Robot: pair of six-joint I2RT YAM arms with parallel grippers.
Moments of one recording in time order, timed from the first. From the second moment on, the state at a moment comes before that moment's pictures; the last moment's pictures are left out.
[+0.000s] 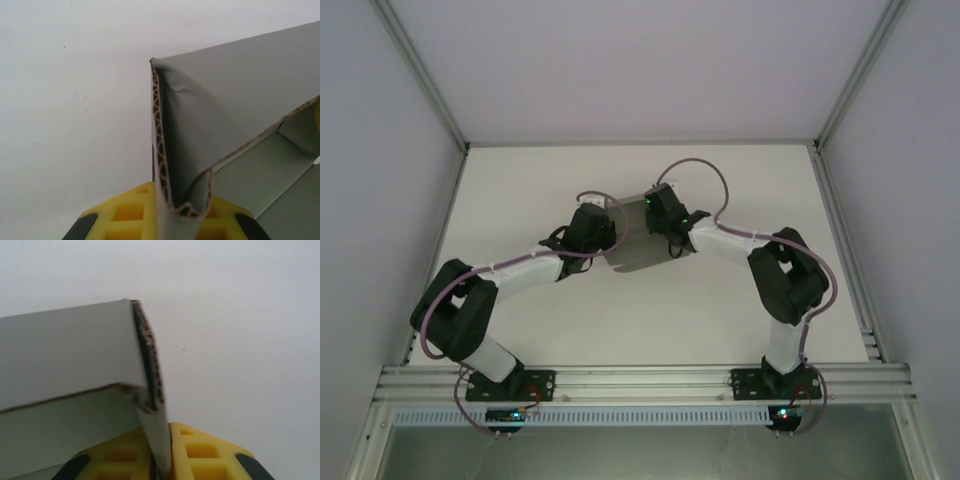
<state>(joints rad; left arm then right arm) -0.64 1.55 0.84 0.05 -0.23 -0.47 0.63 1.83 1.18 -0.11 0.29 0.39</state>
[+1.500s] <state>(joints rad) -0.64 1.58 0.91 0.00 -0.23 -0.46 0.62 1.83 1.09 0.07 0.35 0.34</state>
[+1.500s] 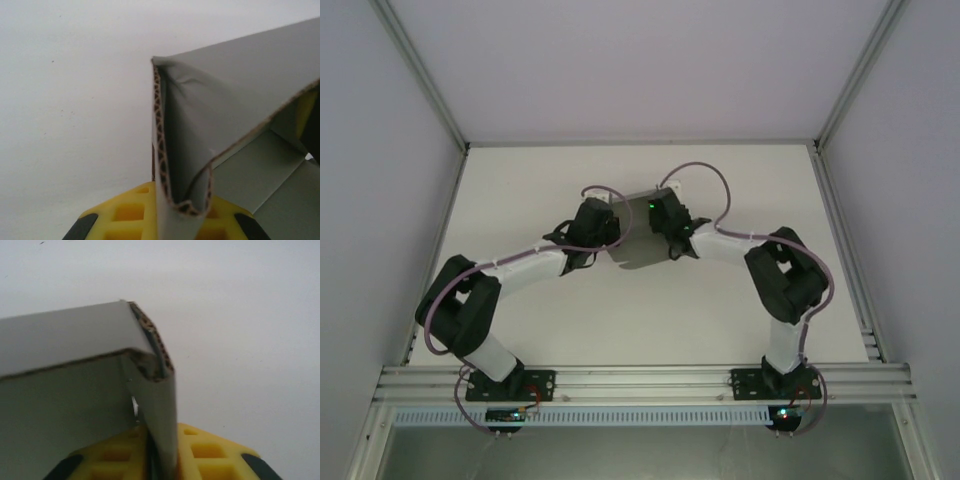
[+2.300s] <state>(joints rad) -0.63 1.58 0.94 -0.07 -0.19 -0.28 0.51 1.24 0.69 0.34 -0.09 0.24</state>
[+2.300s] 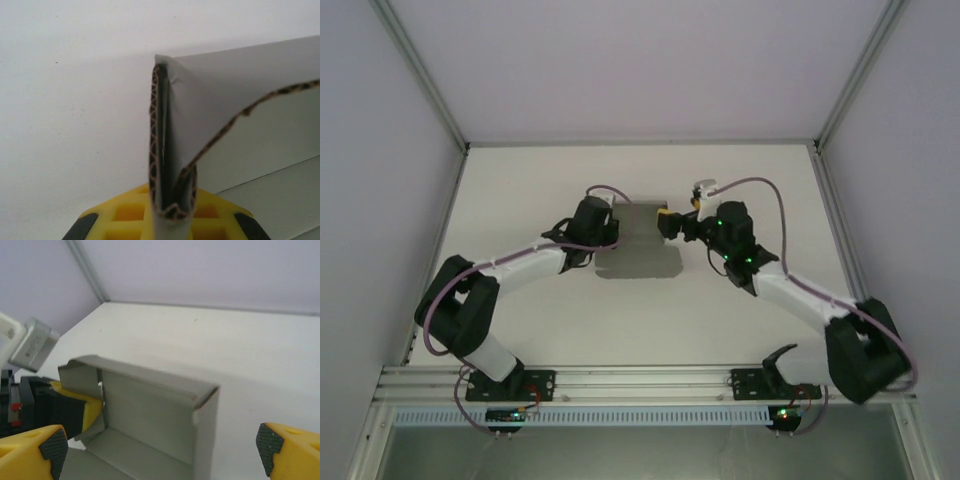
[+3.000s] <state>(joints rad) -0.75 1.85 1.35 -0.85 0.05 0.35 0.41 0.87 0.67 -0.36 0.12 0.24</state>
